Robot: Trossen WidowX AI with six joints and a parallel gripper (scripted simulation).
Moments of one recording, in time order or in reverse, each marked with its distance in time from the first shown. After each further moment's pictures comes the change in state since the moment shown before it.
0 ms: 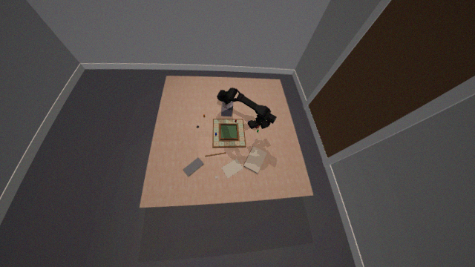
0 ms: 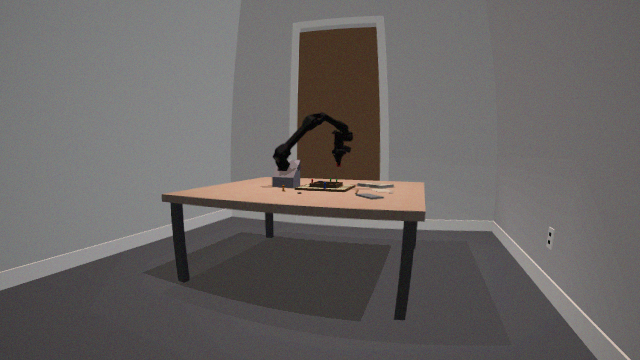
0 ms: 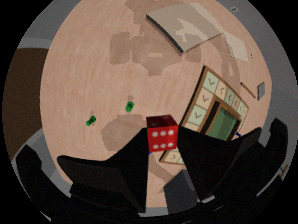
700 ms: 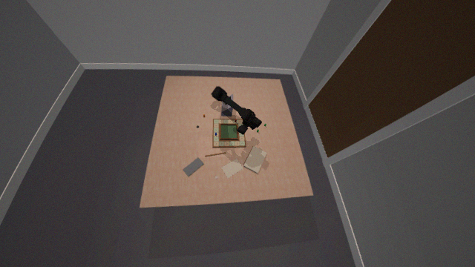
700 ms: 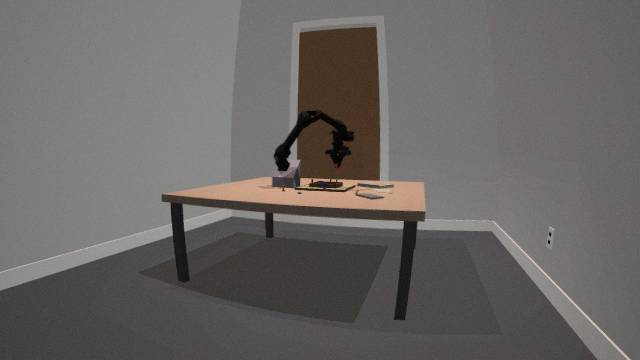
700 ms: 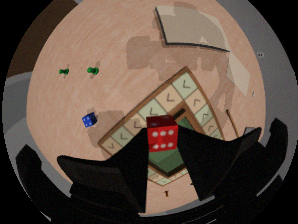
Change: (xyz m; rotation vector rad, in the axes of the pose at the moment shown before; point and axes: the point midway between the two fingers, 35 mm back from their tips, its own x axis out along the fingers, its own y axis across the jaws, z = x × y) arm 0.006 -0.104 -0.024 -0.498 -0.013 0.013
